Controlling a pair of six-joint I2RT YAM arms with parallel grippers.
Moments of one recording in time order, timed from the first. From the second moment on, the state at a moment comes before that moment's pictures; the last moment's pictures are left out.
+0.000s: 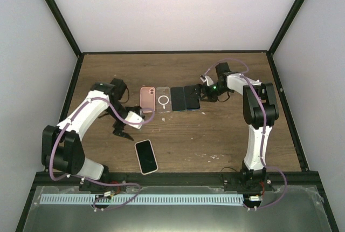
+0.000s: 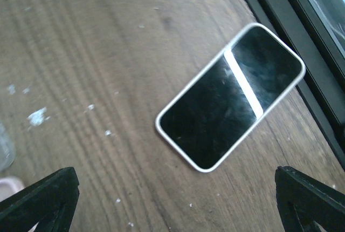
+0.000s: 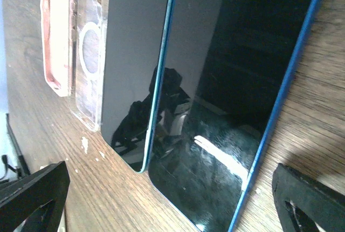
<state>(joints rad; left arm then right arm) -0.31 1.44 1.11 -1.32 0.53 1.83 0.17 2.07 1.41 -0.64 -0.77 0.02</state>
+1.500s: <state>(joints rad) -0.76 1.58 0.84 -0.92 0.16 2.04 0.08 1.91 1.33 -0.70 -0.72 -0.10</state>
